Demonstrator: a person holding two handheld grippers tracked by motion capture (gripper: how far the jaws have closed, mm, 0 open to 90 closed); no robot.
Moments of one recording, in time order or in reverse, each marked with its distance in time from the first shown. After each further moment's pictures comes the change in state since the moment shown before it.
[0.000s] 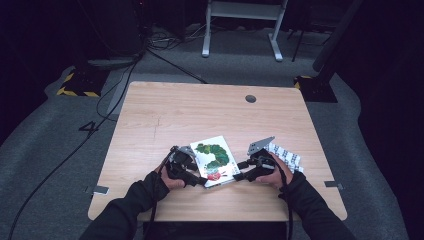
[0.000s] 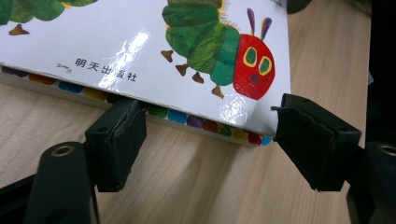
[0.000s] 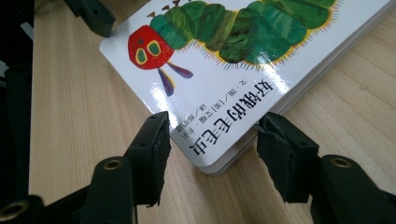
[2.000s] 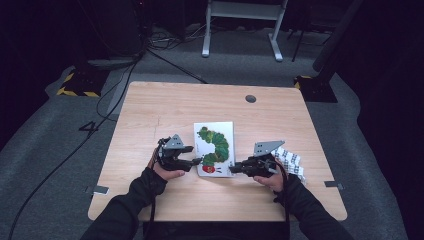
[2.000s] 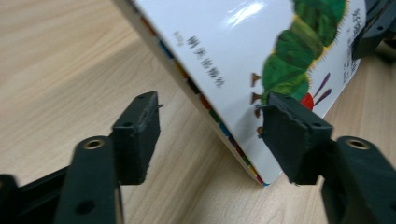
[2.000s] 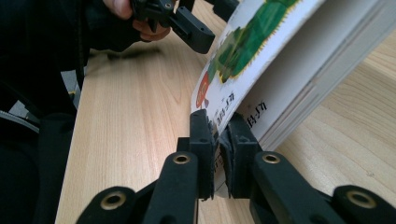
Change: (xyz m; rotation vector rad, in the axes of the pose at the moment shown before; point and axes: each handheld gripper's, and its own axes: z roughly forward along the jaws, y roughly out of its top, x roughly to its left) left arm 0.019 -0.003 -0.024 -0.285 0.175 0.099; right arm 0.018 0.001 -0.010 -0.292 0.036 -0.105
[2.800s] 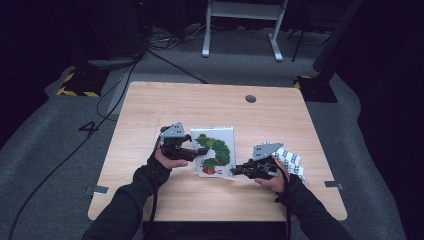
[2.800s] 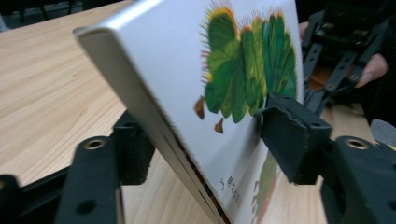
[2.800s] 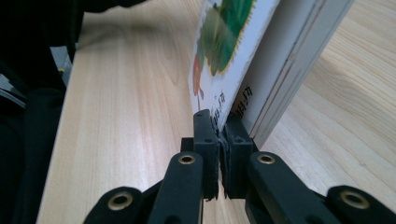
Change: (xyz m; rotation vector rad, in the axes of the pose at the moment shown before) left arm 0.001 0.040 -0.011 -0.173 -0.156 0.116; right arm 0.003 -0.003 0.000 0.063 -0.028 -0.071
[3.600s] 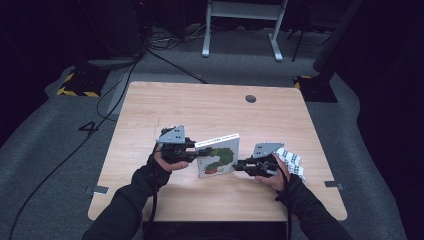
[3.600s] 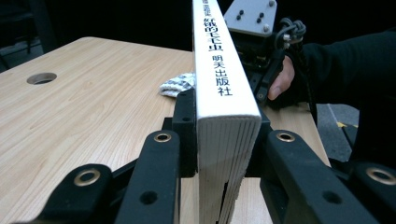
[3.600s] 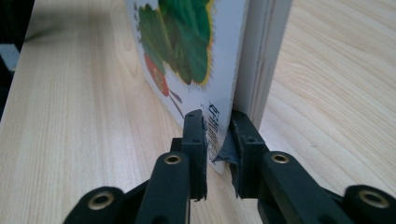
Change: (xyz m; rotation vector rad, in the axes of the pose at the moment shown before) left arm -0.026 0.015 -0.009 -0.045 -0.105 0.131; right arm -0.011 -0.007 0.000 0.003 -0.123 0.011
